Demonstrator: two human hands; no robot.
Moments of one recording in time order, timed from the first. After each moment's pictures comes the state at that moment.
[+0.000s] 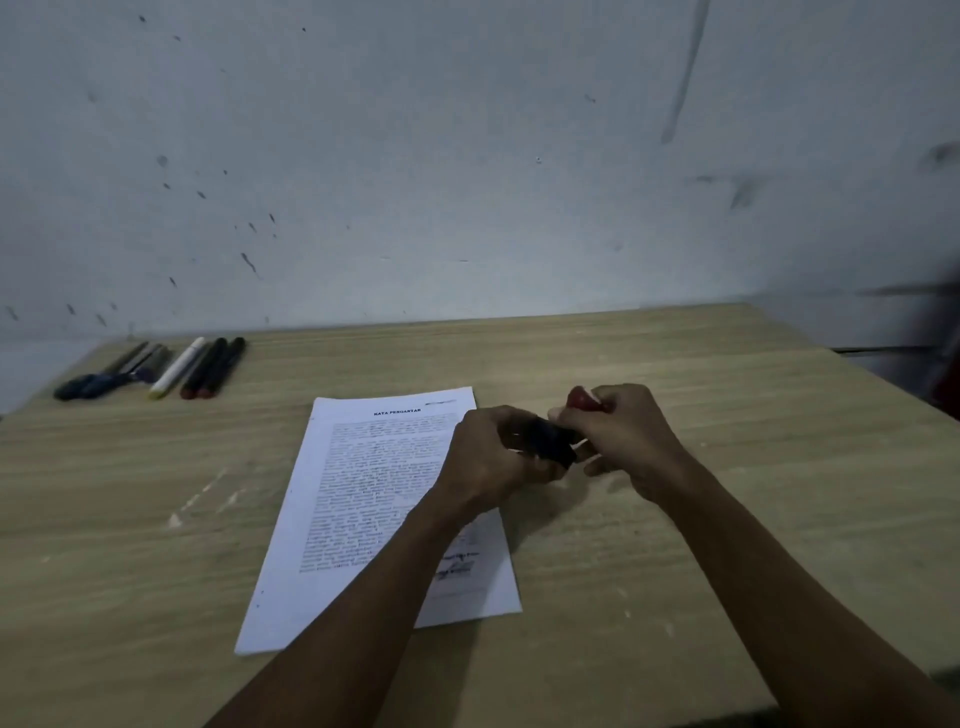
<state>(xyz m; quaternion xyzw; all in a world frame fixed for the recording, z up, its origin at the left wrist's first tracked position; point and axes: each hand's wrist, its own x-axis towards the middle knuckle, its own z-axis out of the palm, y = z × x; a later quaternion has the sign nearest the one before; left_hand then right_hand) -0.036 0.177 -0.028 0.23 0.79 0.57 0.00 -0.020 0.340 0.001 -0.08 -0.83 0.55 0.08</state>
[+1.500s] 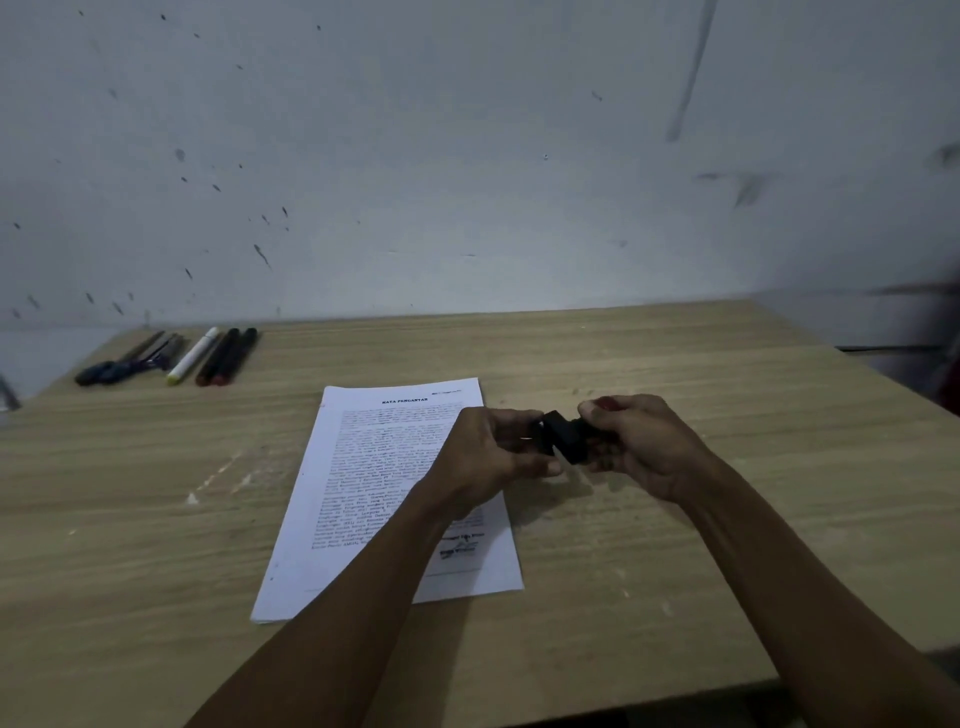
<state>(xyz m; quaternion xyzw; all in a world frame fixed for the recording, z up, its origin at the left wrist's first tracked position) -0.028 0.166 -0.037 0.21 0.72 0.65 0.06 -0.013 0.355 -0.010 -0.10 -0.70 0.71 -0.02</state>
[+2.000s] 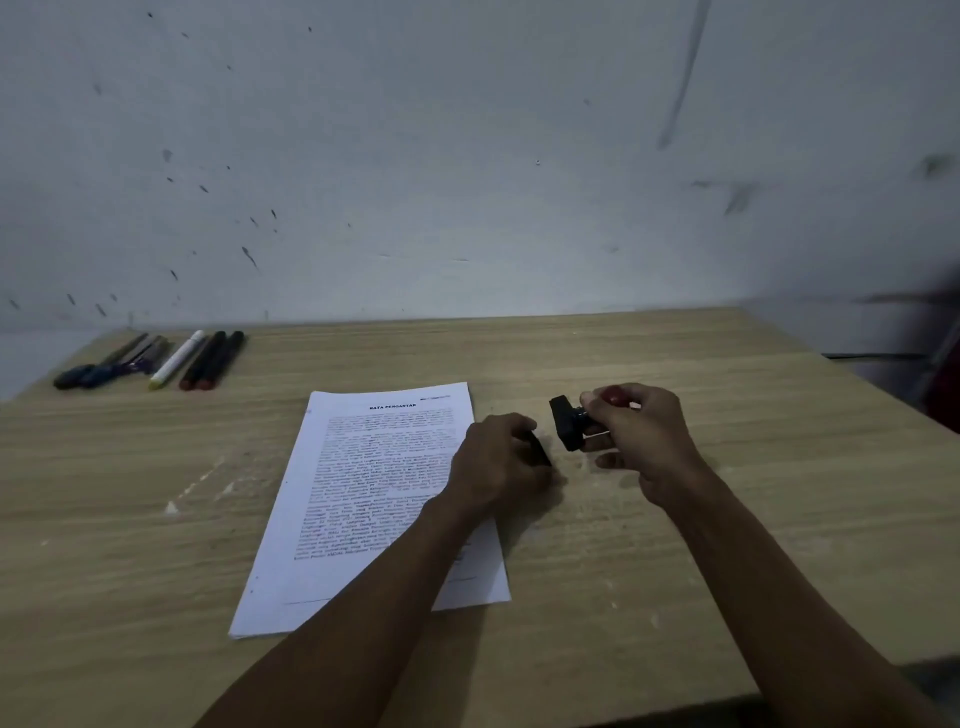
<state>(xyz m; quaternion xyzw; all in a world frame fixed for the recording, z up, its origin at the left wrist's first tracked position) -0.047 0.193 -0.049 0.16 0.91 0.38 -0.02 -0.015 0.355 -0.007 -0.14 -0.73 0.65 0.13</state>
